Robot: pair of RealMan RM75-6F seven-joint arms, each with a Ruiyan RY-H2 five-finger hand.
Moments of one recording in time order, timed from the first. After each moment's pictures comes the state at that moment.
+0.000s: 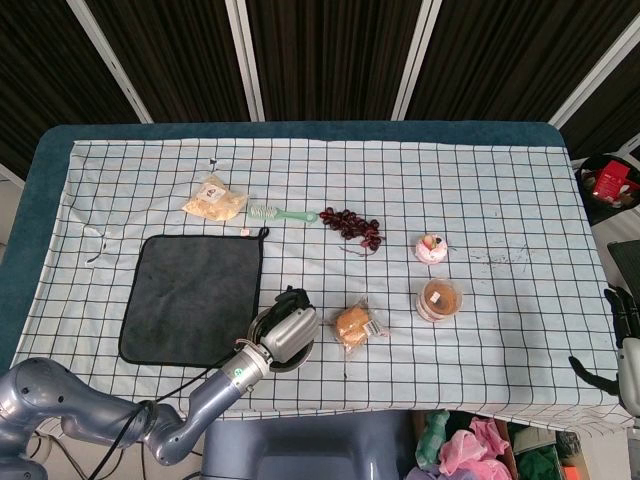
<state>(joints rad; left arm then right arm) -1.08 -1.73 0.08 -1.63 1.07 1.17 1.87 -0.01 -1.07 0.12 -1.69 -1.37 1.52 0.01</state>
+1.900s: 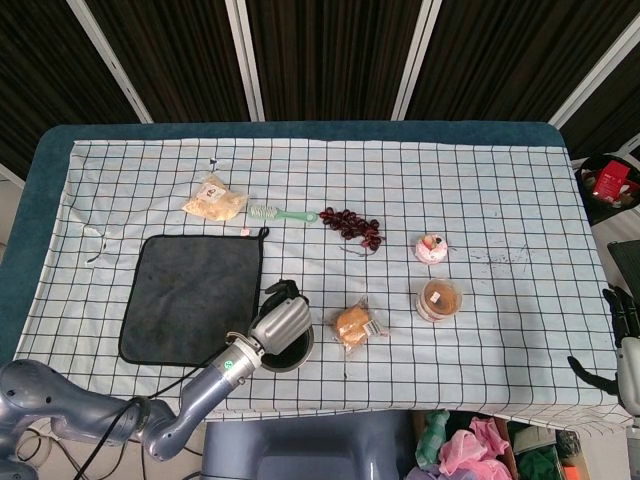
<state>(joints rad) -1.05 -1.71 0.05 -1.62 1.11 1.18 1.76 0.00 -1.07 0.12 -1.69 -1.36 1.52 0.02</state>
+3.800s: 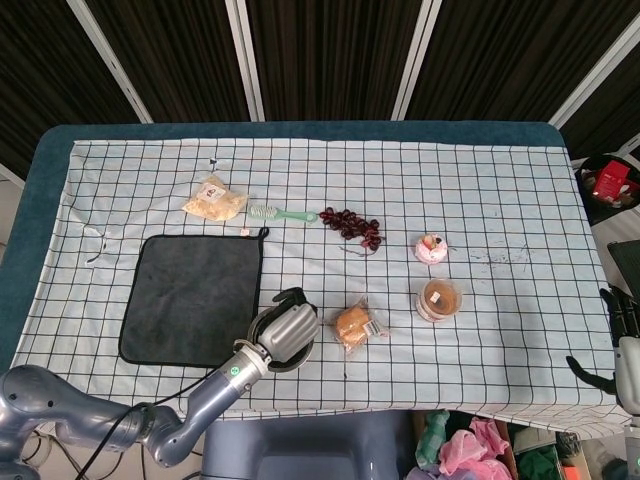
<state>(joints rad) -1.02 -1.74 0.02 -1.63 1.12 1.15 1.75 0.00 -1.07 0.12 -1.68 -1.36 1.51 0.00</state>
